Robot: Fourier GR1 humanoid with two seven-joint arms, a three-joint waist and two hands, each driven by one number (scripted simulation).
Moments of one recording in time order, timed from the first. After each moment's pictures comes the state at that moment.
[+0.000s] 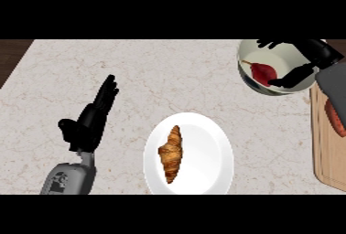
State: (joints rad) left arm -0.19 0.05 -0.07 -1.53 -0.05 0.05 0.08; right arm -1.02 -0.54 0.10 -0.37 0.46 0.21 -0.65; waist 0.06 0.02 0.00
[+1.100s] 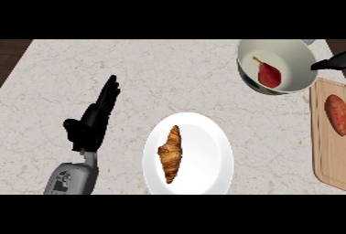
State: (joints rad) left arm -0.19 0.04 -0.07 -1.51 -0.07 0.06 0.07; right arm -1.15 -0.69 -0.18 -0.13 0.21 0.52 -0.66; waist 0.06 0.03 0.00
